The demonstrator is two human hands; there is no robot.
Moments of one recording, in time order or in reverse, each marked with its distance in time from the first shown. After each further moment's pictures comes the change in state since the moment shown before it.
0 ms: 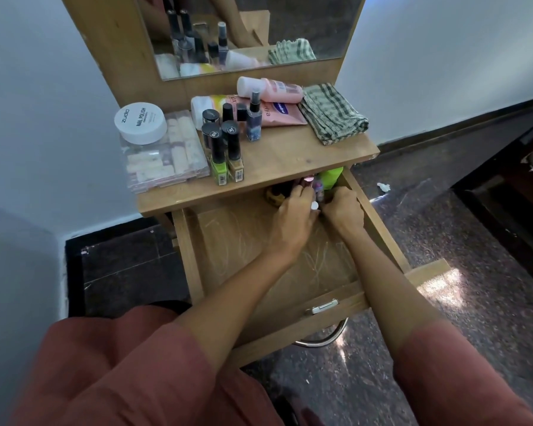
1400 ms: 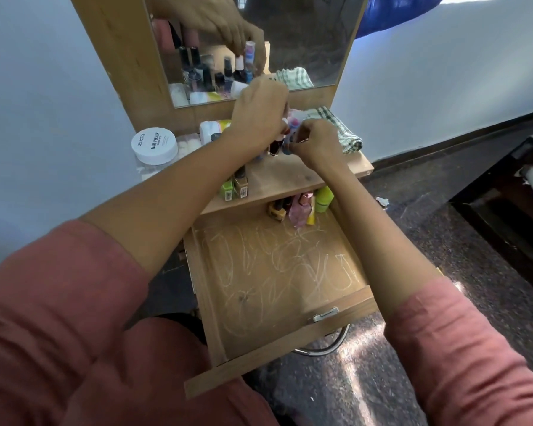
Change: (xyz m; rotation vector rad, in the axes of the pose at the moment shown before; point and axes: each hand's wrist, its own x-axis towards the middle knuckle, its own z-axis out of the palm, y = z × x) left_hand 0.089 0.029 -0.147 0.344 0.193 0.194; right_hand 0.011 -0.112 -0.063 0.198 0.102 -0.471
